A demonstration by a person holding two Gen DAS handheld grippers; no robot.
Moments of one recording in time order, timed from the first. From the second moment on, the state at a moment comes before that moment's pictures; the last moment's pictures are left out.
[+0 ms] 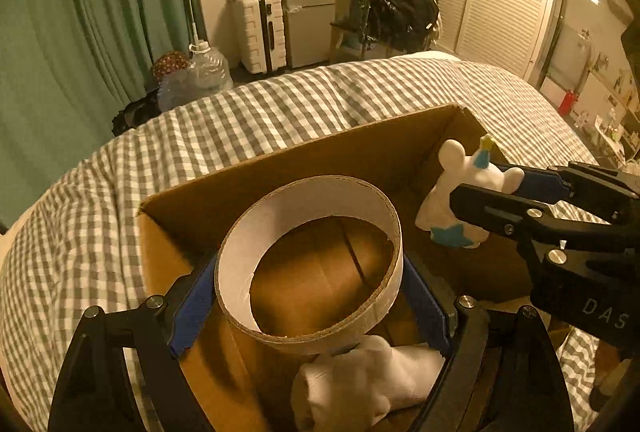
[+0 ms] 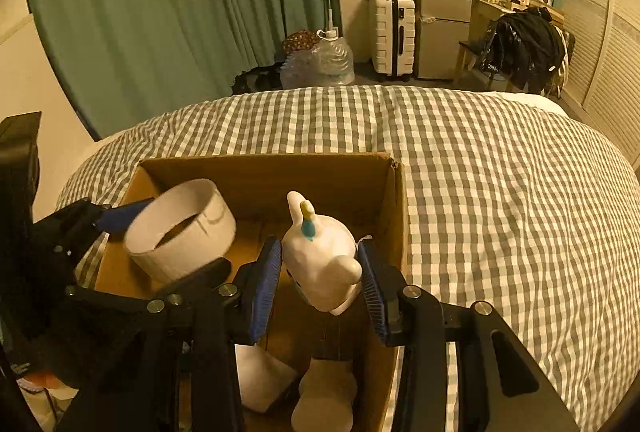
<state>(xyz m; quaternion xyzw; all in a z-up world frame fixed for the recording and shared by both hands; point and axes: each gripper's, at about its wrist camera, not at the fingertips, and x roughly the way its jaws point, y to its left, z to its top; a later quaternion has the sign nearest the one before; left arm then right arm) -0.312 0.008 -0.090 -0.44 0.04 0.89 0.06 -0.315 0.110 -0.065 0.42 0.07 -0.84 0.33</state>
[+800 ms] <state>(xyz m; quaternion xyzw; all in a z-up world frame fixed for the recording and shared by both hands) -0.200 -0.019 0.044 -0.38 0.03 0.93 0.03 -0.233 0.162 0.074 0.31 0.06 -0.90 0.30</state>
